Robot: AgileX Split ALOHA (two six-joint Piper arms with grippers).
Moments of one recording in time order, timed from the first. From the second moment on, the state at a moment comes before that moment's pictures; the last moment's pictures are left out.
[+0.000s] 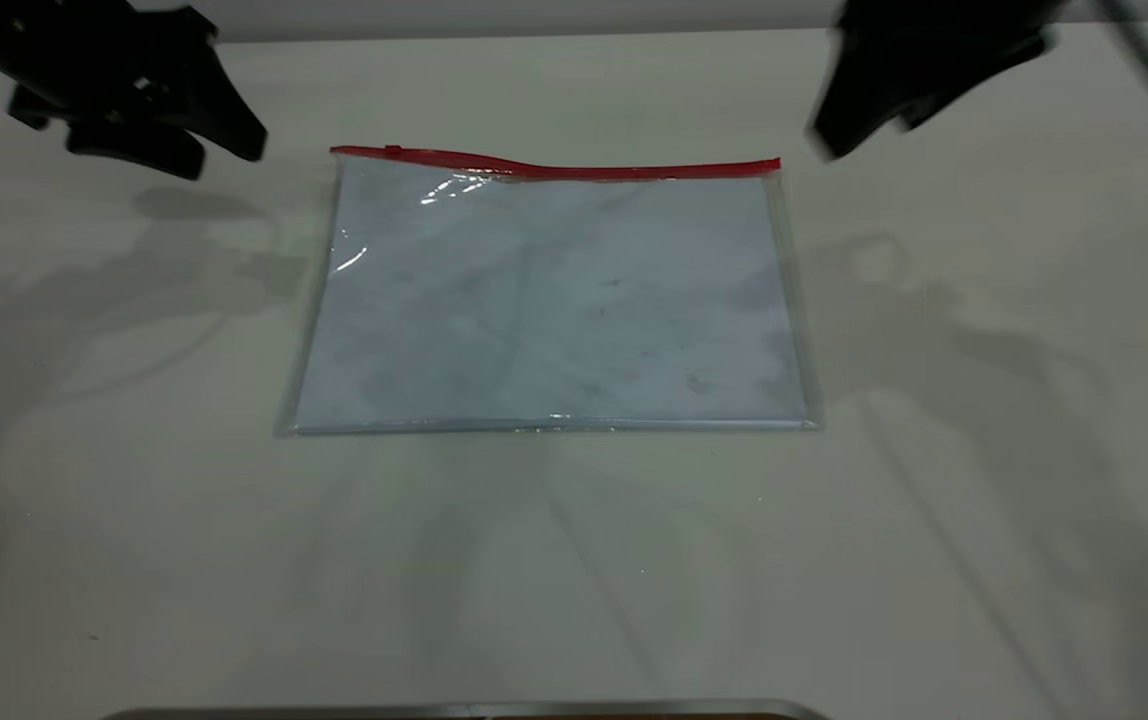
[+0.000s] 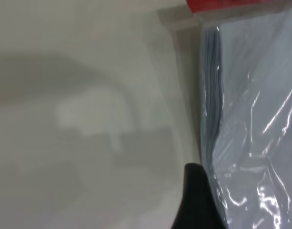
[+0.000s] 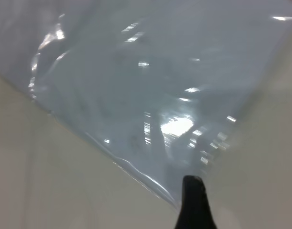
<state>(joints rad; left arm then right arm) 0.03 2.26 -1.34 -0.95 0.50 0.95 0.31 2.00 -1.18 0.52 0.48 -0.70</state>
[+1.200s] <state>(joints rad) -0.03 2.60 -1.52 -1.53 0.54 1.49 0.43 2.15 -1.29 0.56 0.48 -0.77</state>
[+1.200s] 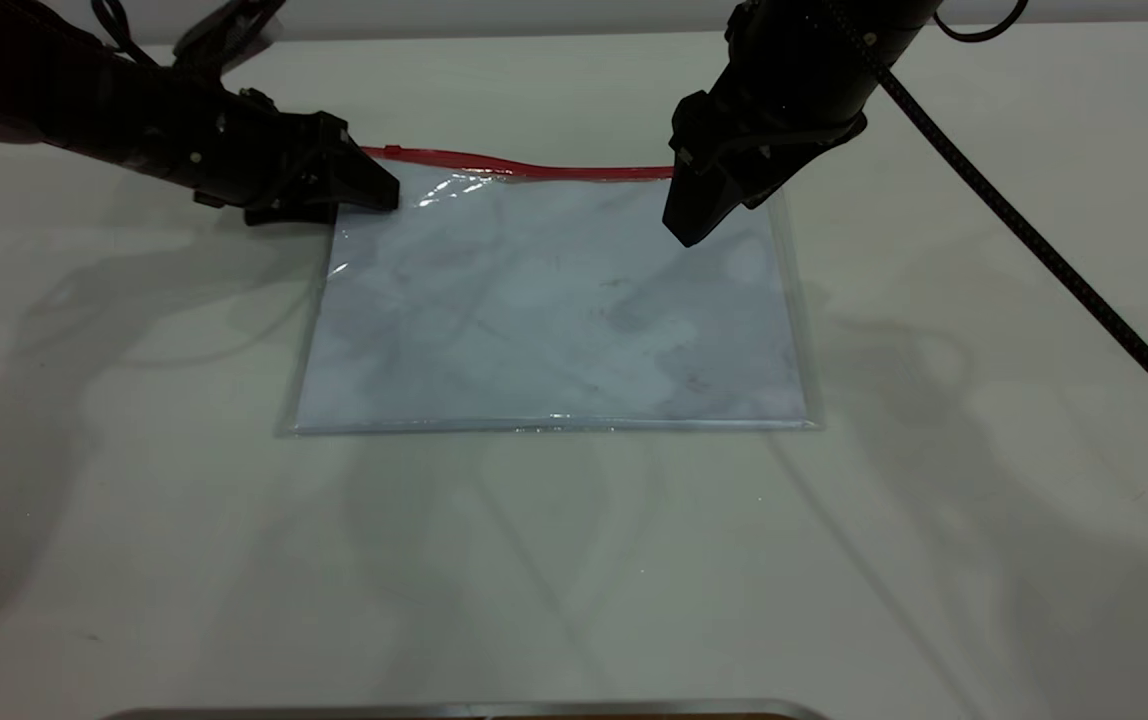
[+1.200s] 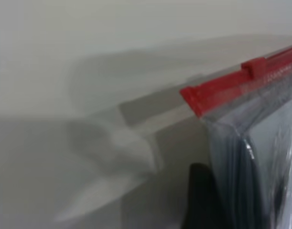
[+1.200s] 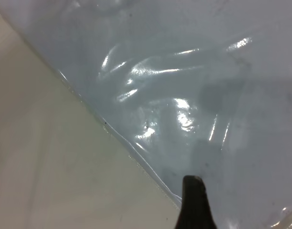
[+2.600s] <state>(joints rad) -0.17 2.60 -1.89 -0.90 1.10 2.06 0.46 2.28 -1.52 1.17 0.67 -1.37</state>
